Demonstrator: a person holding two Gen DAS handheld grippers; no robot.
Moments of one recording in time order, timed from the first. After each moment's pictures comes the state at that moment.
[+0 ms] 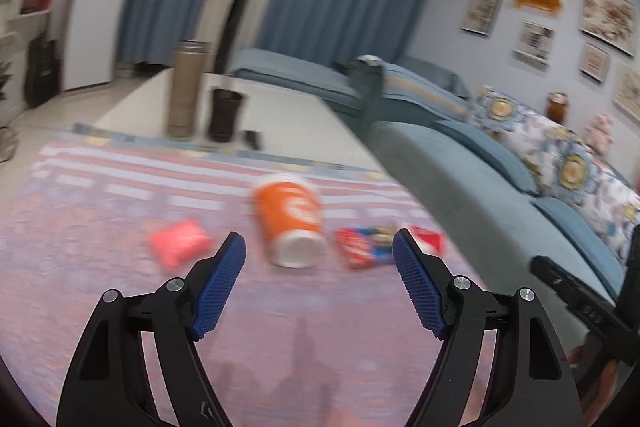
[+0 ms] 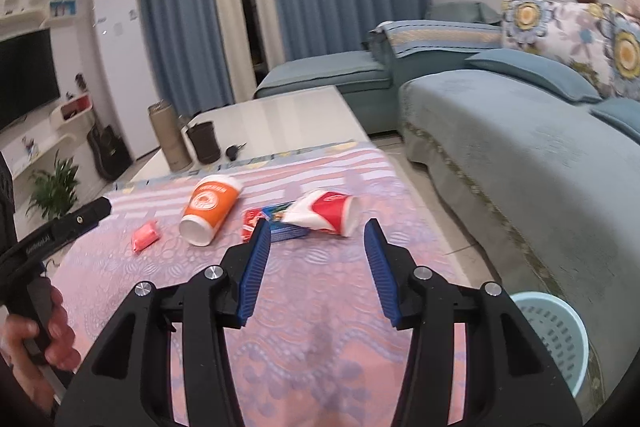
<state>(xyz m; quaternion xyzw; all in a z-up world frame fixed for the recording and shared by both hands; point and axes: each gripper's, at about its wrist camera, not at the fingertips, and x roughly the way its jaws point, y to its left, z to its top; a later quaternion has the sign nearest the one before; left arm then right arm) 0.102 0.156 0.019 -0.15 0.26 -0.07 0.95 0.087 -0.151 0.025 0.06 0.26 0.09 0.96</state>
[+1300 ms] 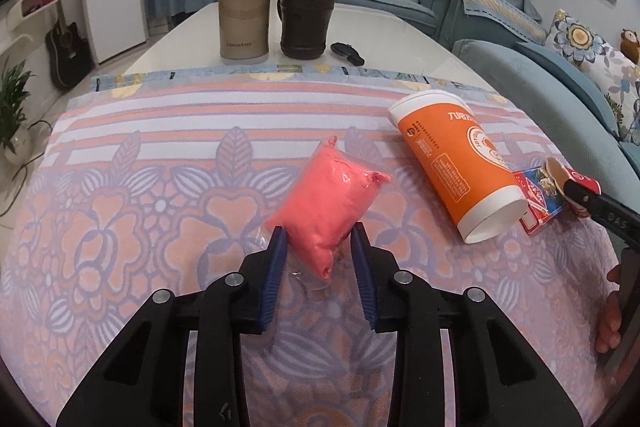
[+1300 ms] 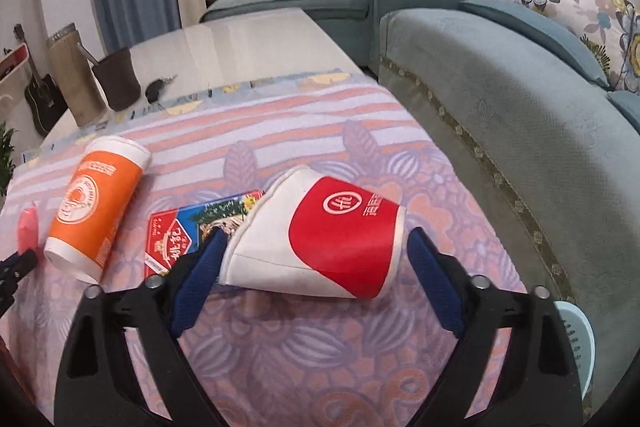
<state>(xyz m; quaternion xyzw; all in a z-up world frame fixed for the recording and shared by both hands) 0.200 0.215 -0.071 -0.07 0.40 0.01 0.91 0.258 -0.095 -0.067 0.02 0.39 0.00 0.92</state>
